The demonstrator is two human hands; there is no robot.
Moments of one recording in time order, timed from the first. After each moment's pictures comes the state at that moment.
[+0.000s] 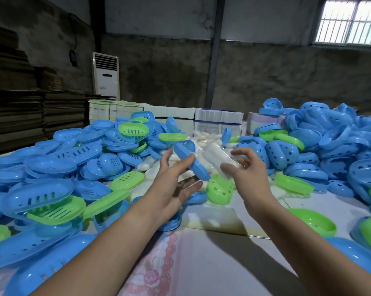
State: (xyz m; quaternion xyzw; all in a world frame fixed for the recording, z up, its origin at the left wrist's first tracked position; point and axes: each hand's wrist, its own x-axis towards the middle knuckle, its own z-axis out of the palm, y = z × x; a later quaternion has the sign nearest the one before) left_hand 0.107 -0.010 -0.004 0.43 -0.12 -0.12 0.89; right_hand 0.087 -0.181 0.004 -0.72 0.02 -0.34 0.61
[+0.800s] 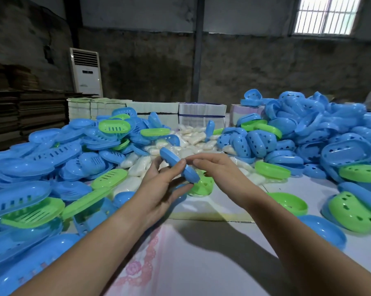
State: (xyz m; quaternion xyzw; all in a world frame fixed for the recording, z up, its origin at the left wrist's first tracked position) left_hand 0.094 -0.023 -0.017 0.45 -0.13 -0.13 0.87; right_hand 0.059 -0.181 0.016 -0.81 -0.17 -0.14 0.55
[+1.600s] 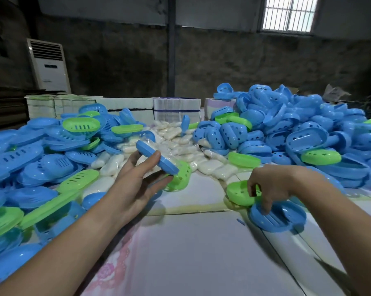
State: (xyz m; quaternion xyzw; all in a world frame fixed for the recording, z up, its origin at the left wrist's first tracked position) left_hand 0.094 -0.027 -0.015 0.42 -0.16 -0.17 0.88; right_hand -0.008 -0.298 0.038 -0.98 0.09 0.15 -0.11
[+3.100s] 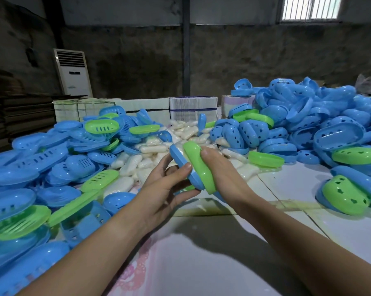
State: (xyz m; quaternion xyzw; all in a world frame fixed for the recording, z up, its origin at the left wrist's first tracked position) left_hand 0.084 -0.035 -0.023 0.49 -0.23 -0.19 0.82; right_hand 0.044 -0.187 -0.009 -0.79 -0.05 -0.21 0.57
